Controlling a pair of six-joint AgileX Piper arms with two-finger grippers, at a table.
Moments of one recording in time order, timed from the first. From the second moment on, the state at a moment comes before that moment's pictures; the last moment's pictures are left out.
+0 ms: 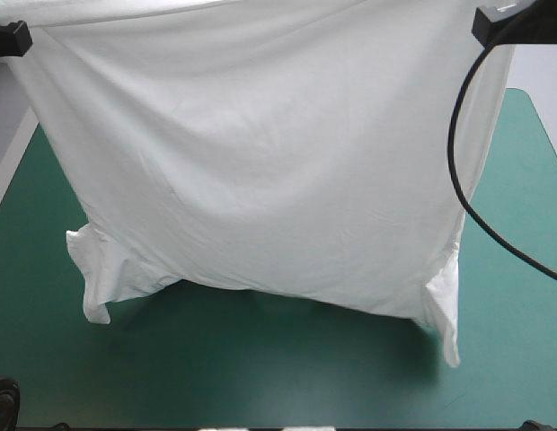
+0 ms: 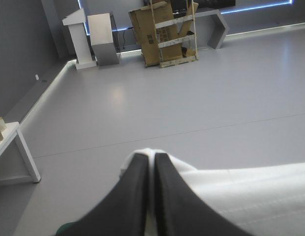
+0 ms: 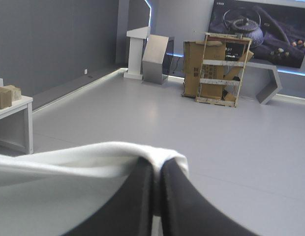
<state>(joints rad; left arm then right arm) -0.15 1.46 -2.56 0.08 1.21 0.12 0.55 1.48 -2.65 -0.31 1.16 -0.01</state>
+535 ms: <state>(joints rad) -0.15 1.78 -2.55 0.01 0.63 0.12 0.47 1.90 -2.65 -0.53 0.39 0.18</state>
